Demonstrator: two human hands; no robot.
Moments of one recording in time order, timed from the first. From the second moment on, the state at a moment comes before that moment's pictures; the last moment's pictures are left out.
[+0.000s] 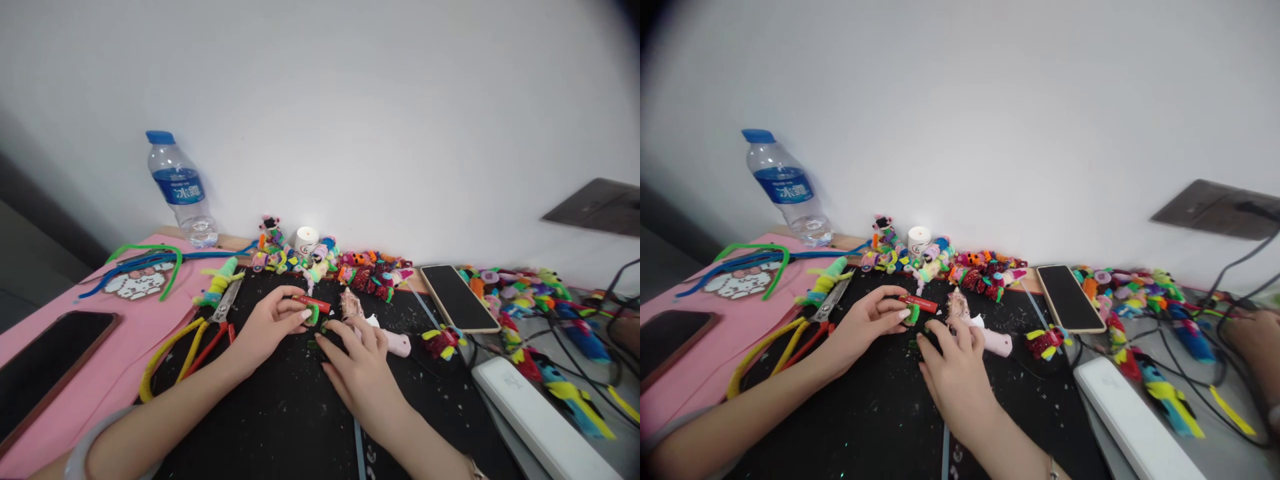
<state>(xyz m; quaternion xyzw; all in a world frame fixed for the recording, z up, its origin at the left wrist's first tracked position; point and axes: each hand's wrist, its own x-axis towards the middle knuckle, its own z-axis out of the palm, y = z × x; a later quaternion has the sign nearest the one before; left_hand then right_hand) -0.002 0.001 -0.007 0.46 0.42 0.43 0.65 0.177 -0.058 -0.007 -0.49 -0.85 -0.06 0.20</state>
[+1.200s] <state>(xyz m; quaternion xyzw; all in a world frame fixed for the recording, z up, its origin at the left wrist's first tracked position) 0.003 -0.009 -0.012 0.52 0.36 0.33 0.70 0.200 -0.058 -0.004 -0.43 -0.79 0.02 0.44</state>
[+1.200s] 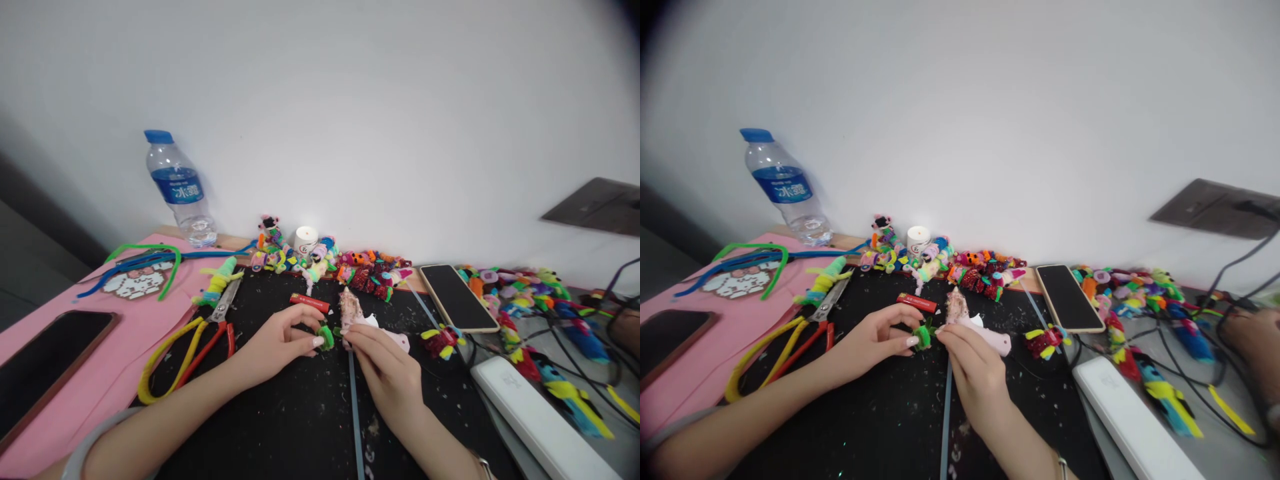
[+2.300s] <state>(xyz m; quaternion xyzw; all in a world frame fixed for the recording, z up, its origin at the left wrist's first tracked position) 0.006 -0.012 -0.012 0.53 0.35 0.34 0.70 0.191 -0.059 0.002 -0.42 -0.79 0.09 0.43</state>
